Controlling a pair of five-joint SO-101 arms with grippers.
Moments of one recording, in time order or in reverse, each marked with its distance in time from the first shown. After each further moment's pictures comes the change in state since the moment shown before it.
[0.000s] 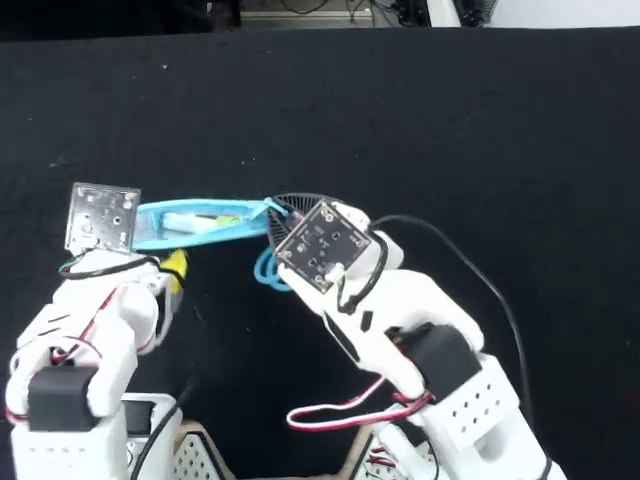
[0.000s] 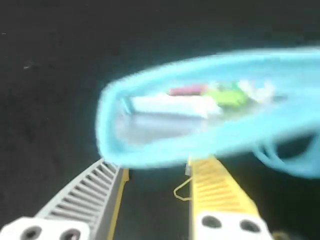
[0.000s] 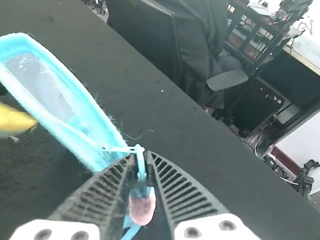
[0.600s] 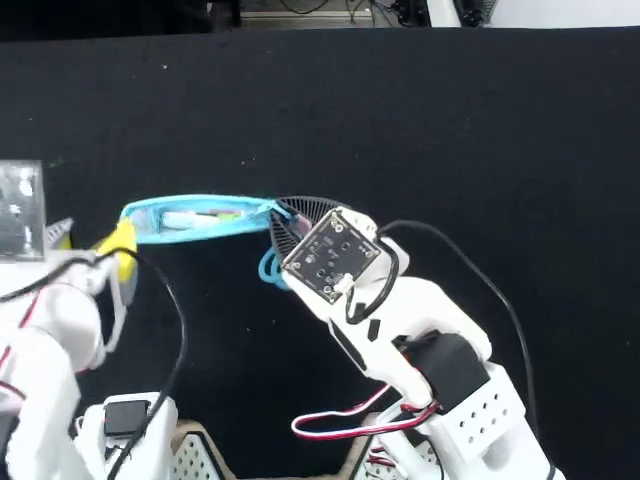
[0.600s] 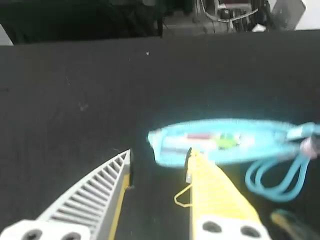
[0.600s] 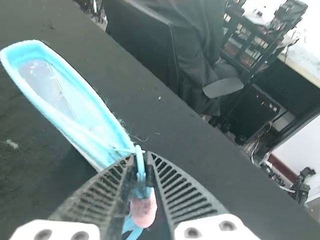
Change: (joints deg) left arm -5.5 18.9 -48.7 22.2 0.2; right arm -0.1 -2.8 0.1 0.6 0.0
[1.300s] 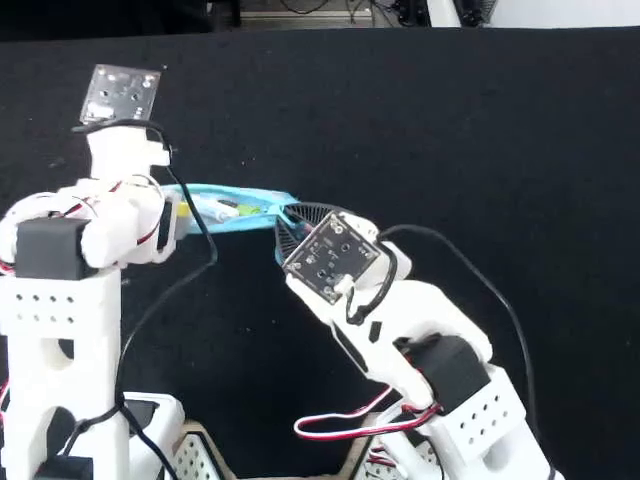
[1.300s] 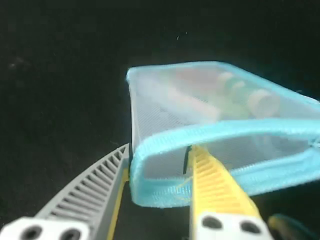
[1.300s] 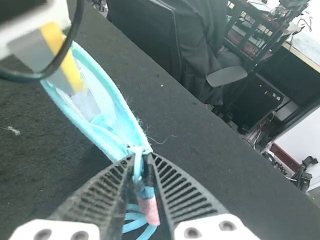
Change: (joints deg) left arm 8.5 22.4 8.1 -9.1 -0.4; right arm 0.2 -1.1 1.8 1.8 0.0
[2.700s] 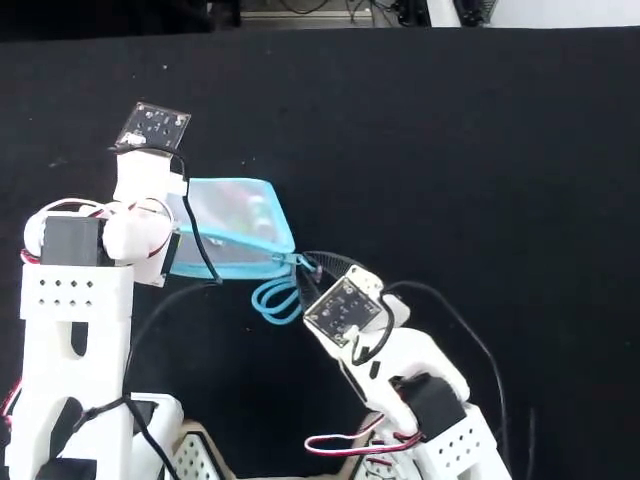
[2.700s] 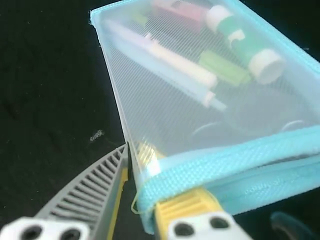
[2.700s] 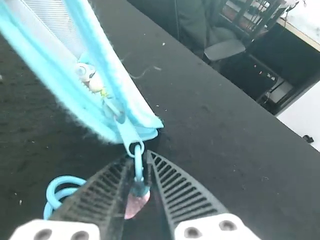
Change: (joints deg) left arm -1.7 -0.1 13.5 -0.1 -7.5; right arm 4.0 -35.1 40.9 -5.1 0.1
